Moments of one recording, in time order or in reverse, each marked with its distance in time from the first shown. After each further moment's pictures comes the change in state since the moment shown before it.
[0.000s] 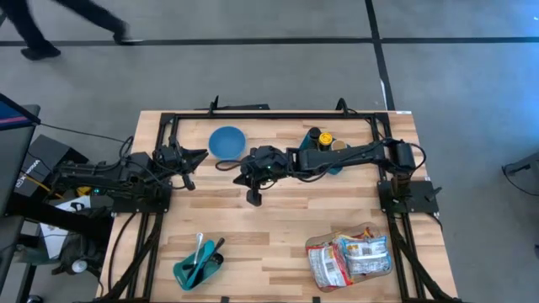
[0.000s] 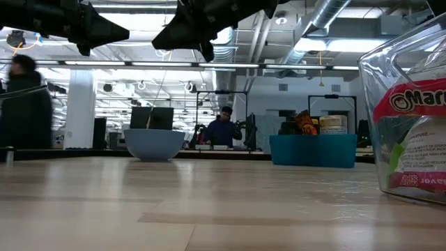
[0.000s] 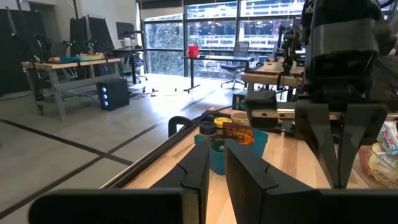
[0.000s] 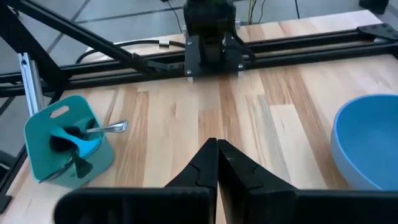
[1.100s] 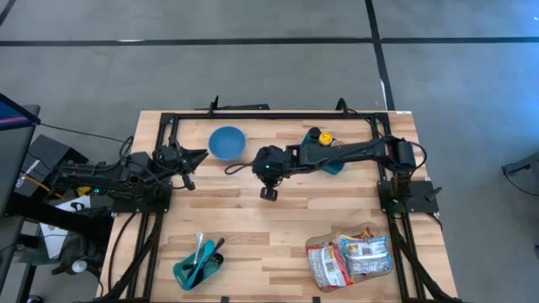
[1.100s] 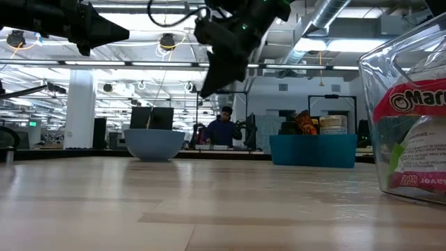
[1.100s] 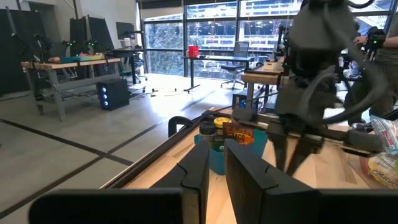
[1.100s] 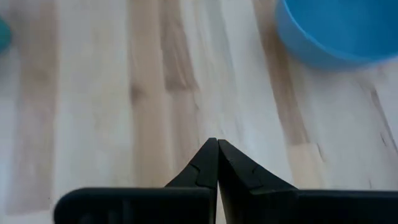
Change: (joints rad) left arm 0.000 0.000 0.000 0.000 0.000 0.000; right arm -0.041 -0.007 0.000 -0.433 0.128 -0.065
